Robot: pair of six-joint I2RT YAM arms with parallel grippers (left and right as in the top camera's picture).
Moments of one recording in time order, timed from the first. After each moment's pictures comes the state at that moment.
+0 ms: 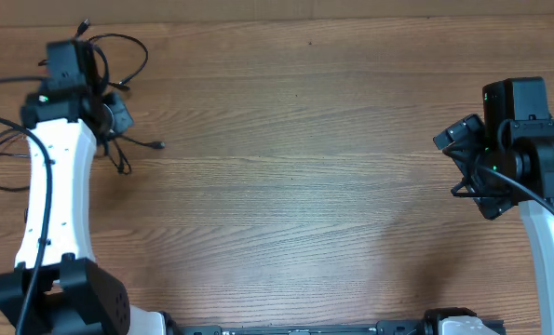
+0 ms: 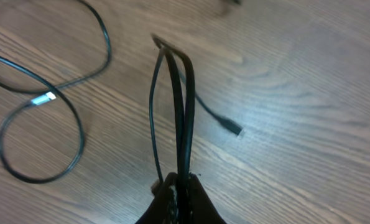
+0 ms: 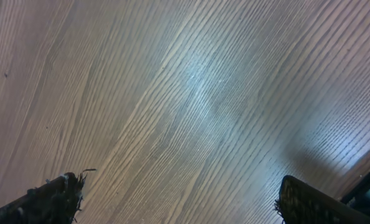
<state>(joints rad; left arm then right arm) 0.17 1.65 1.46 -0.95 -0.17 -0.31 0.04 1.29 1.53 -1.46 0.13 1.04</state>
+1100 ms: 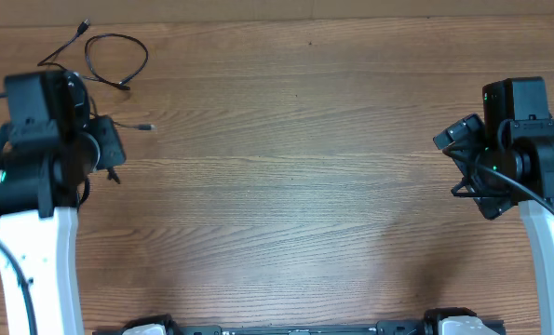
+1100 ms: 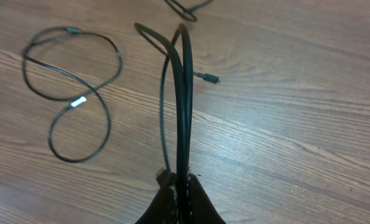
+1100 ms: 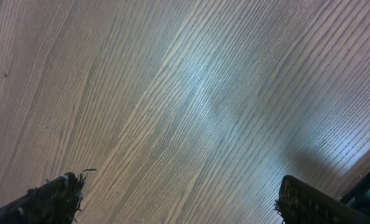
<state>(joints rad) 0.14 1.29 1.57 -1.24 -0.11 -0.15 0.04 1.29 1.53 -1.46 0.13 1.04</state>
